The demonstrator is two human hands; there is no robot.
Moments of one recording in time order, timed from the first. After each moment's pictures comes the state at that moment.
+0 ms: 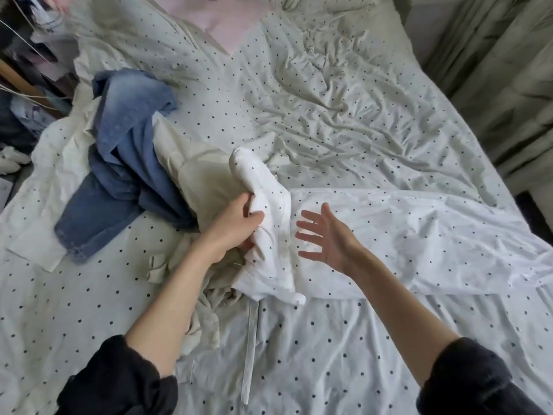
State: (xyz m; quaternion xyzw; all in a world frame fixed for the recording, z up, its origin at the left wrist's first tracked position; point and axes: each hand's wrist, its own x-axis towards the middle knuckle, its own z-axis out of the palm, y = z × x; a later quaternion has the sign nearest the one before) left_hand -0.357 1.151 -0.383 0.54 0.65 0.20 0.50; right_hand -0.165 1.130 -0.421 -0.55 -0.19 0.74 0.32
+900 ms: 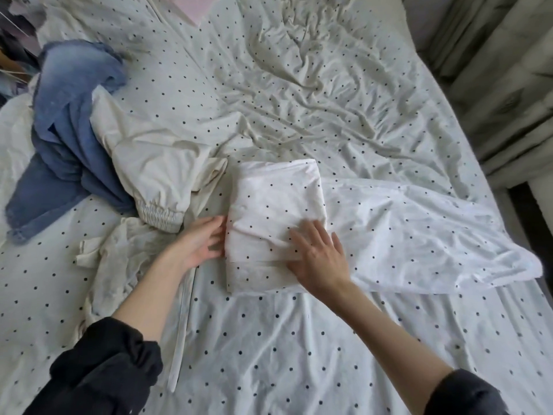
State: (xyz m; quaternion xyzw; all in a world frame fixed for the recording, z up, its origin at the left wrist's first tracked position) left_hand -0.283 1.135 -0.463 0.19 0.69 0.27 0.65; right_hand -0.058 1.080 -0.481 -0.62 -0.74 0.24 0.04
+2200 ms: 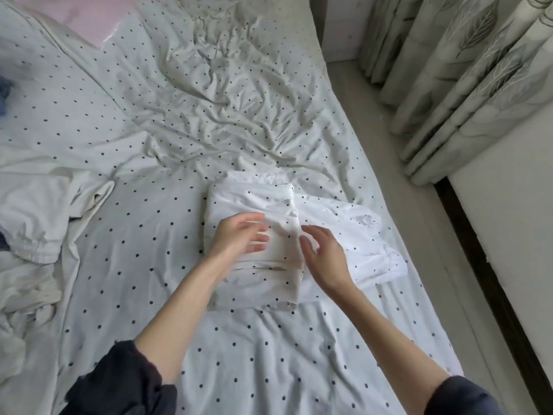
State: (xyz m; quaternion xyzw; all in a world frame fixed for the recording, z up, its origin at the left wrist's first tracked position) left_hand 0.017 1.132 -0.432 0.34 0.66 0.27 0.61; right_hand 0.175 1.081 -0.467 -0.72 -0.51 0.39 0.27
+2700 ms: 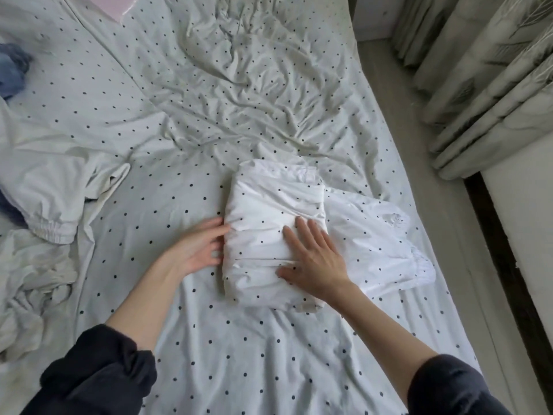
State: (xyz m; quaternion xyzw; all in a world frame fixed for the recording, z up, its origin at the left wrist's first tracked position) left_hand -0.078 1.143 -0.476 0.19 0.66 0.22 0.69; right_hand 0.149 1.094 -0.505 -0.58 -0.76 0.29 -0.03
